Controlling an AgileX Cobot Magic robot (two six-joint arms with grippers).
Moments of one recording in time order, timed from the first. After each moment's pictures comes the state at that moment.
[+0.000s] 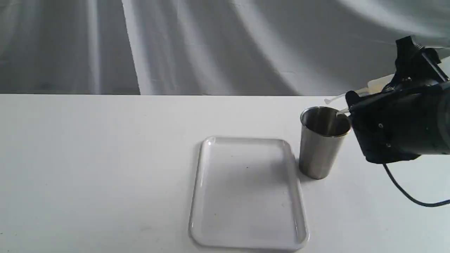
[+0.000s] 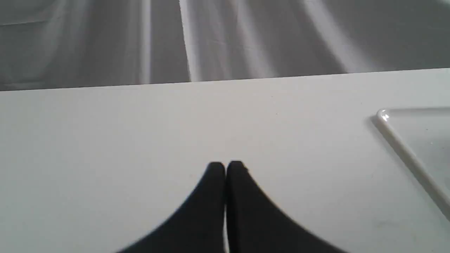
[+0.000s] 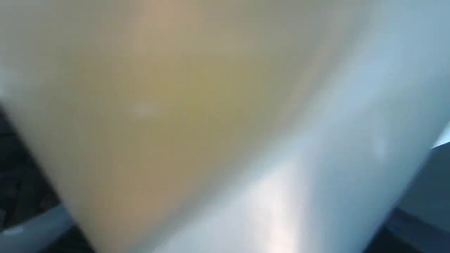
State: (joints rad) left arm -0.02 0.00 0.00 -0.01 0.27 0.04; right arm 0.25 1.85 -1.05 -1.70 1.19 0.04
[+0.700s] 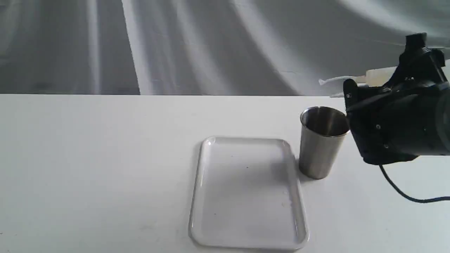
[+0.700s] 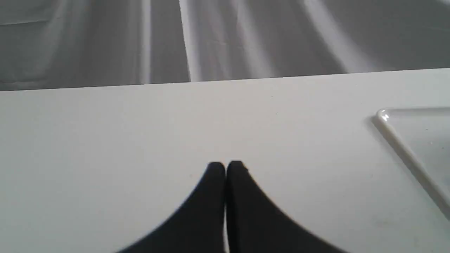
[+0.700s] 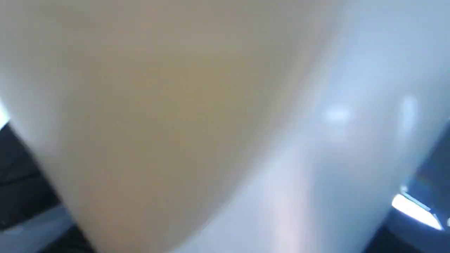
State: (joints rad) left arm -0.02 0.00 0.00 -0.01 0.27 0.04; right arm 0.26 1.85 -1.05 -1.70 1.19 0.28
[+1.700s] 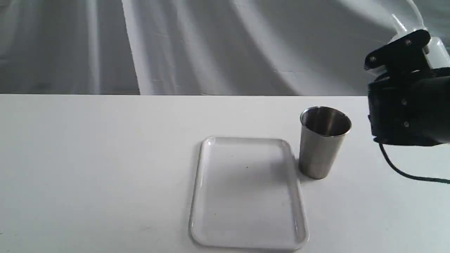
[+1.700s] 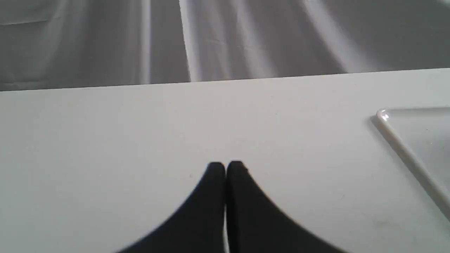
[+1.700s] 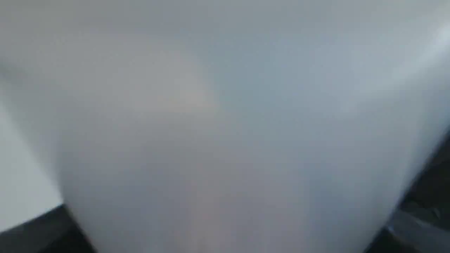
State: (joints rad) left arm -0.02 0.00 0.00 -0.01 0.27 0.04; right arm 0.26 1.74 -1.05 -1.44 1.11 1.28
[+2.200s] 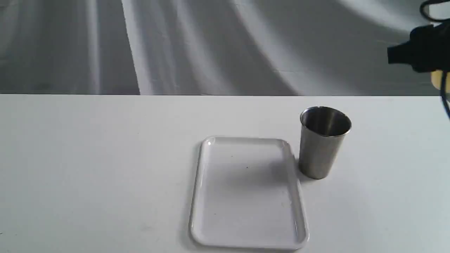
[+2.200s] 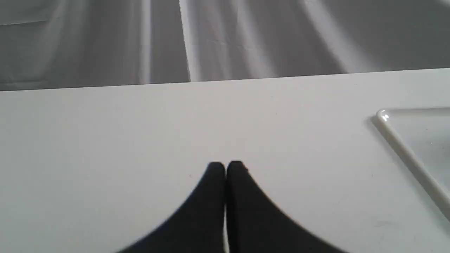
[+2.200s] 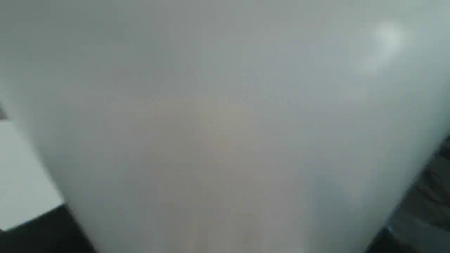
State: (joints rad) left arm -0.02 0.00 0.00 -0.01 0.27 0.04; right arm 0.27 1.38 -1.05 -1.40 0.87 1.31
